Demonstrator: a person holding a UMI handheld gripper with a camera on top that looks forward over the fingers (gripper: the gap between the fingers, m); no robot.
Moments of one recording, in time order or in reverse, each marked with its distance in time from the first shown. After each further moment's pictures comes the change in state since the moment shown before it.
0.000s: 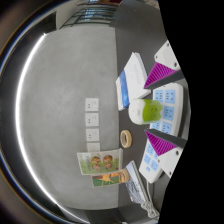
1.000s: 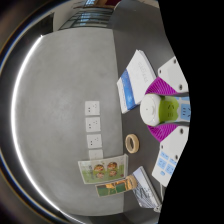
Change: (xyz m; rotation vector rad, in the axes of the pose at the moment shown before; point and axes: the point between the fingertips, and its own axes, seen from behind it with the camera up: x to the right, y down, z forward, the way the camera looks) arm -0.001 -0.025 0.043 -0.034 0.059 0.041
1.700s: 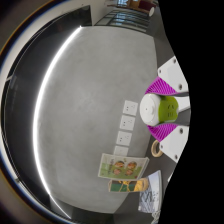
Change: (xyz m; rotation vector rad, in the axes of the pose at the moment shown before) arm -0.006 -0.135 -0.032 0.283 0.021 -0.241
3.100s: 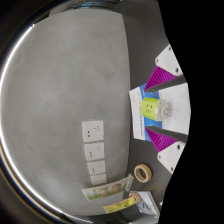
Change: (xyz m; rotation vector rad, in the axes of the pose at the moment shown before) arm 0.108 0.155 0.176 -0.387 -0.213 0.212
